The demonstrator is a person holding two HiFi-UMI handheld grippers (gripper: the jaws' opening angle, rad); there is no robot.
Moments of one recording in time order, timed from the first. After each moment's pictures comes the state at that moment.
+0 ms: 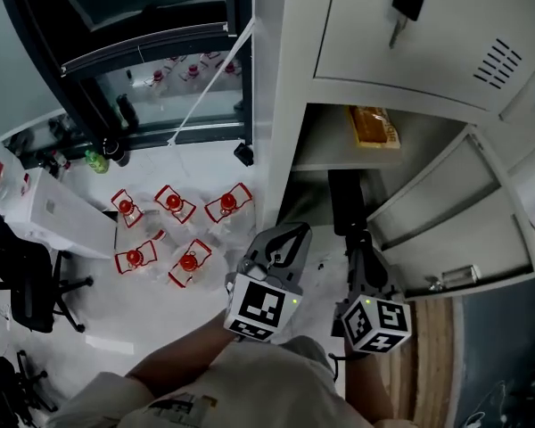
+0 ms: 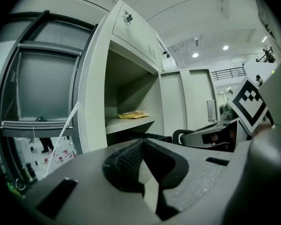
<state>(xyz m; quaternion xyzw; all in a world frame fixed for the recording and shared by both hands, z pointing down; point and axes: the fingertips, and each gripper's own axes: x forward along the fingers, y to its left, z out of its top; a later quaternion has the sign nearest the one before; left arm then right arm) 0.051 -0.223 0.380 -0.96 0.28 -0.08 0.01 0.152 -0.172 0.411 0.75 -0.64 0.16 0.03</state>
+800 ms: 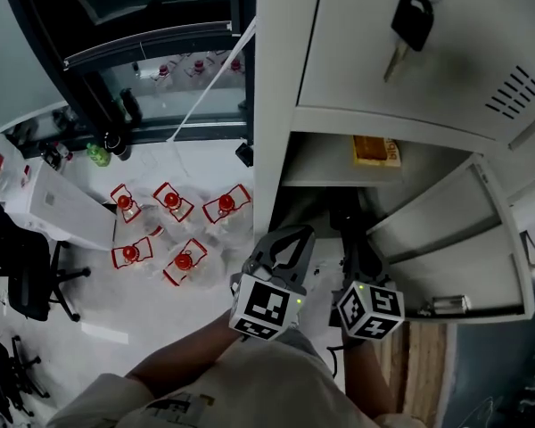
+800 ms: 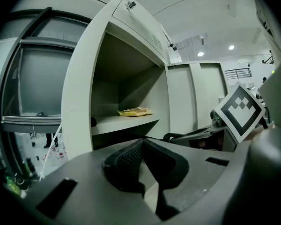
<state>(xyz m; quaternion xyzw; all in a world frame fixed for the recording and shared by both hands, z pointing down) 0.088 -0.248 0.391 -0.95 0.29 -0.09 -0.01 0.186 -0.226 0.429 0.73 -0.66 0.17 0.06</state>
